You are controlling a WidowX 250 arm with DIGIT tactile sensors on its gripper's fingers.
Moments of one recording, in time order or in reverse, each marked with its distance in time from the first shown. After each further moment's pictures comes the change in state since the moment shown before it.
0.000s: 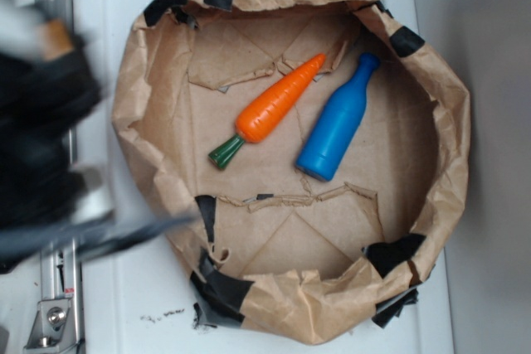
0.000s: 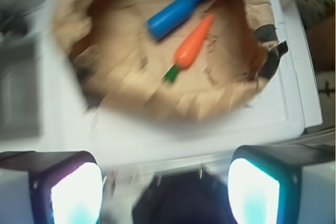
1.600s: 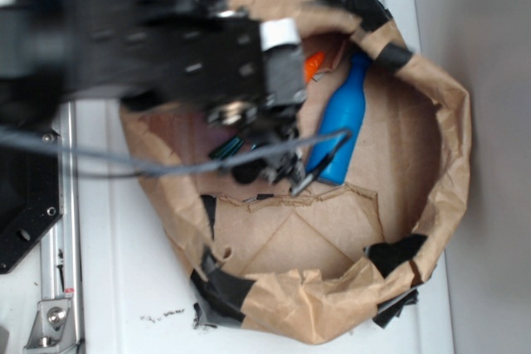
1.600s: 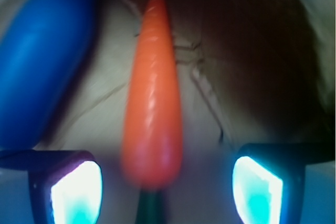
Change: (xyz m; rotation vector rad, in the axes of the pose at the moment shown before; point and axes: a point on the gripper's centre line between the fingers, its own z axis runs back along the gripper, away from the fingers) arm 0.055 -0.021 -0.109 0.009 -0.035 0.357
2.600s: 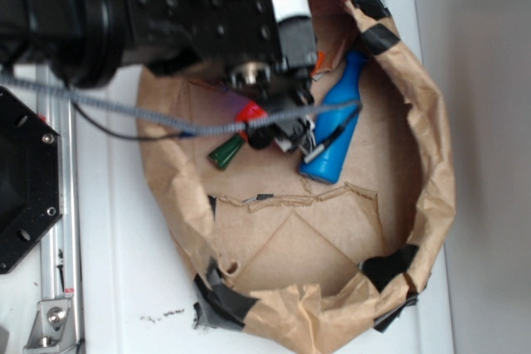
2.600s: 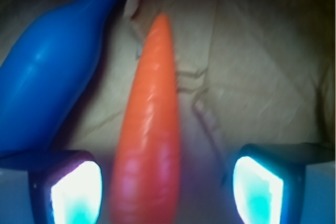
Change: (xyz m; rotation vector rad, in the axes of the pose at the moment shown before) arm 0.039 0.025 -0.039 0.018 -0.039 -0.009
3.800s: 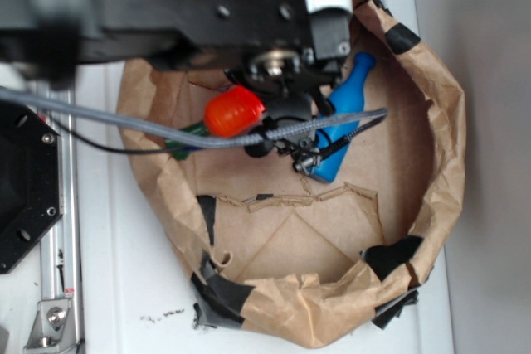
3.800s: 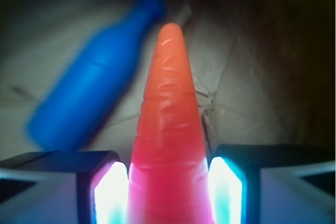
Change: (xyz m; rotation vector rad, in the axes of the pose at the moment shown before) arm -0.005 -0.027 0.069 -0.035 0.007 -0.284
